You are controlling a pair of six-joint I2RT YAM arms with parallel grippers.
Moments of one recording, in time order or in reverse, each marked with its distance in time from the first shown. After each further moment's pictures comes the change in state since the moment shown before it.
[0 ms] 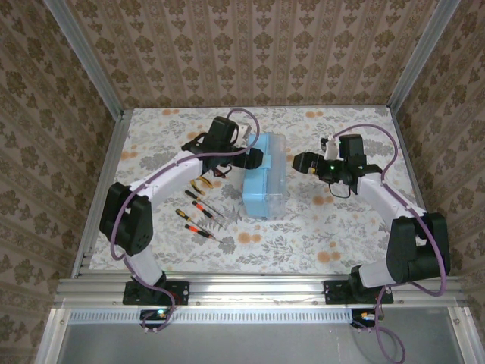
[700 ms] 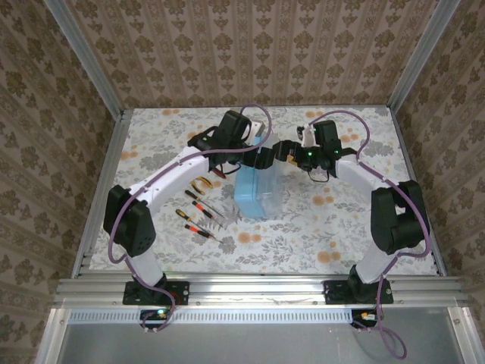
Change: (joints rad) left arm -0.090 0.012 0.167 -0.183 -0.002 -0.001; right arm 0.123 0.257 0.208 0.092 -0.002 0.092
